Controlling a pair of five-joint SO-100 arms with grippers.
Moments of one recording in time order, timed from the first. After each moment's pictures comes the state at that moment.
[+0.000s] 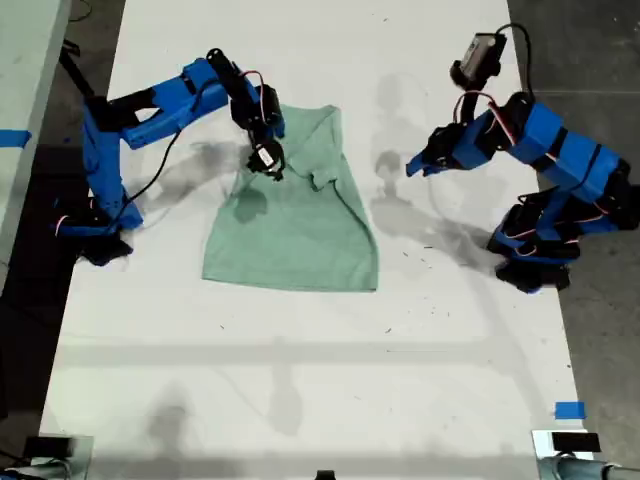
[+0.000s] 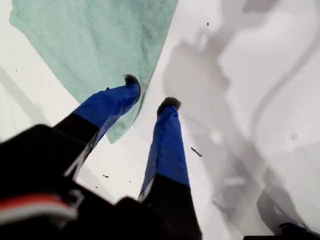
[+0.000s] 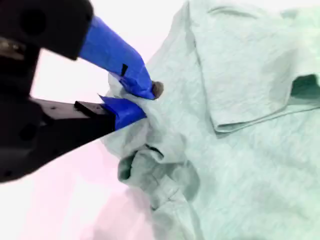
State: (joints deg) arm 0 -39.6 57.0 55.0 74.3 29.4; arm 1 27.4 129.9 111.6 77.8 -31.1
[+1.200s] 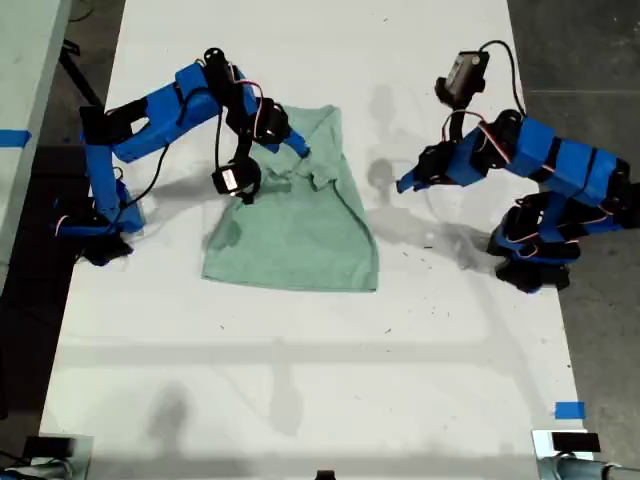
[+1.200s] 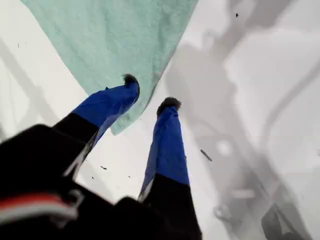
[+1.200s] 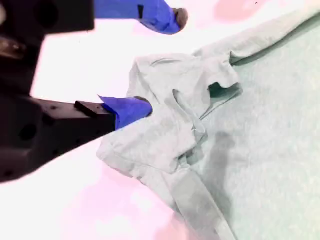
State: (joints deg) arm 0 -28.3 66.7 48.1 92.5 39.5; arm 1 20.0 130.4 117.9 70.8 -30.9
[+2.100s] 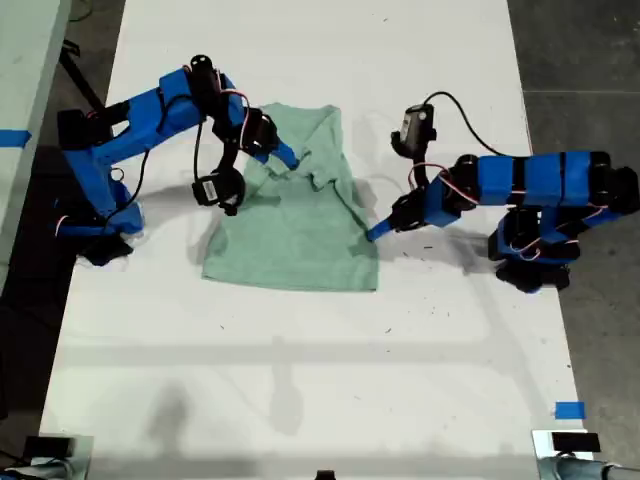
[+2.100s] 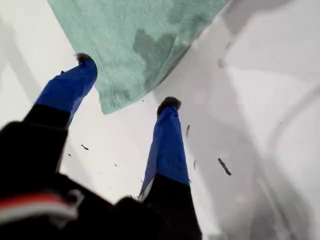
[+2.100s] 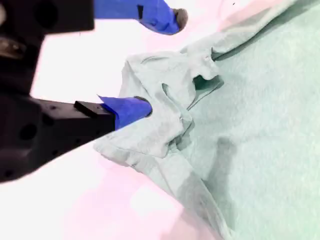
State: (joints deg) arm 0 -24.7 77.0 58.9 92.4 37.8; arm 1 6.5 121.3 130.4 53.3 -30.9
